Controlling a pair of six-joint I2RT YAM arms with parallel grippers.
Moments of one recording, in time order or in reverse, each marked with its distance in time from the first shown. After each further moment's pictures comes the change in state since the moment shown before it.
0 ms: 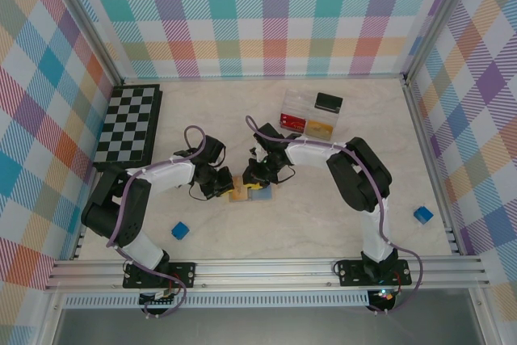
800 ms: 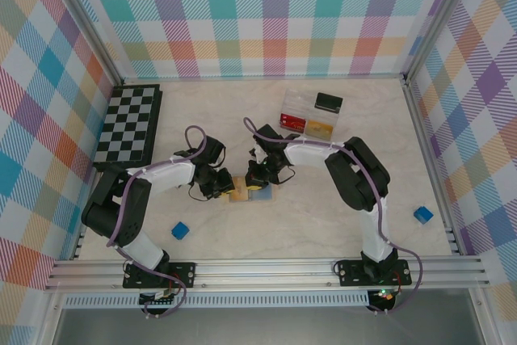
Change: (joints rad) left arm 0.000 0.003 0.000 -0.012 -0.013 0.037; right arm 0.002 0.007 0.007 -0.030 0.037 -0.055
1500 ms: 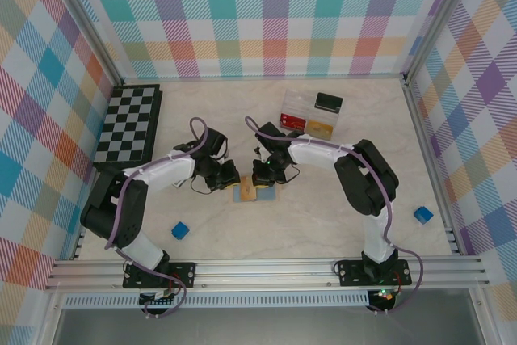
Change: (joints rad) left arm -0.012 -0.010 0.084 -0.013 0.097 0.069; right arm 0.003 -0.070 0.000 -0.121 0.121 -0.055
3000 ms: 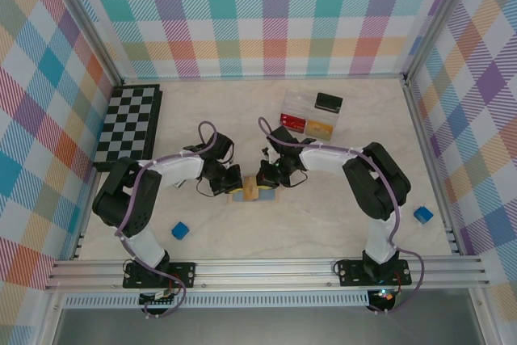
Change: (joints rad) left arm -0.016 0.104 0.001 0.032 -0.016 0.003; right arm -0.057 -0.094 -0.196 0.213 -0.075 0.082
